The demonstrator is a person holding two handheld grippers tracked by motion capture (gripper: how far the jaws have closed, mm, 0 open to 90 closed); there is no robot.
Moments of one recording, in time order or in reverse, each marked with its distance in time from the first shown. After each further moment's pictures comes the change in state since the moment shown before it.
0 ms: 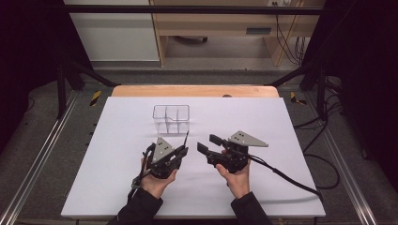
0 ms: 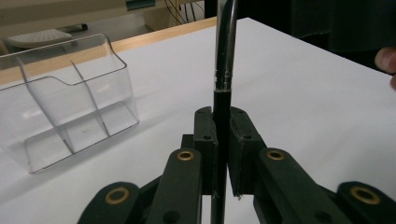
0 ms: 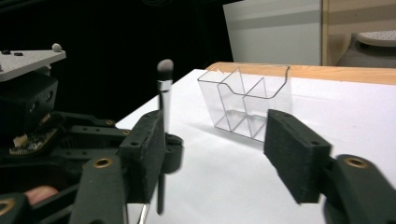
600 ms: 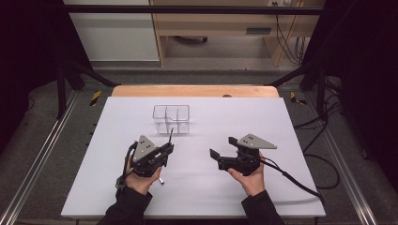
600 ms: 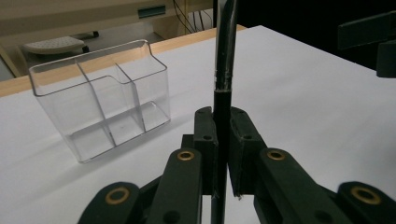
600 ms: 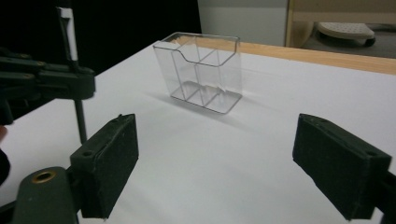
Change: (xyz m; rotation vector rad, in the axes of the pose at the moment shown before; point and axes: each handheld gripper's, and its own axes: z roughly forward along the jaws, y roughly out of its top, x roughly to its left) left arm 0.031 -0.003 -0.026 -0.029 0.023 -0.010; right arm -0.025 -0.011 -0.020 0.092 -0.126 -0.087
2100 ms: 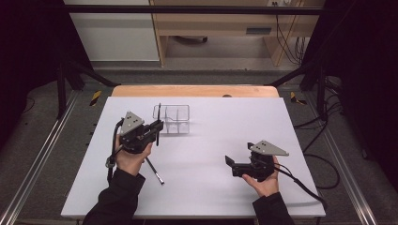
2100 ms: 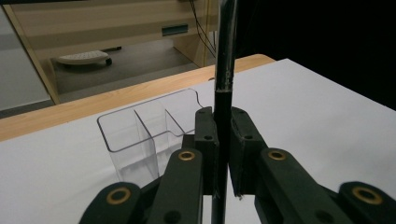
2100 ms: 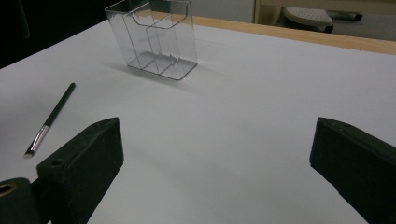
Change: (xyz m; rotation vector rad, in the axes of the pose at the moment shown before) left arm 0.038 0.053 0.000 -0.058 0.065 -0.044; right arm -0.027 -0.025 -0.022 0.064 -0.116 -0.026
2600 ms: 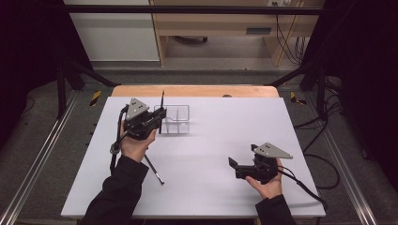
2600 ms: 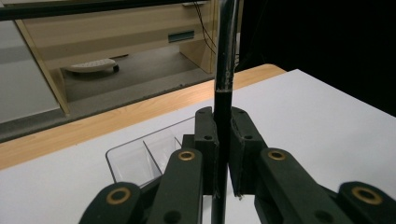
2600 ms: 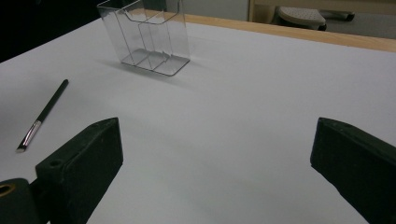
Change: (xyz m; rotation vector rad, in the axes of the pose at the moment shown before) left arm 0.005 0.027 0.023 -0.005 0.029 0.022; right arm -0.005 -0.006 -0.007 -0.001 -0.020 0.002
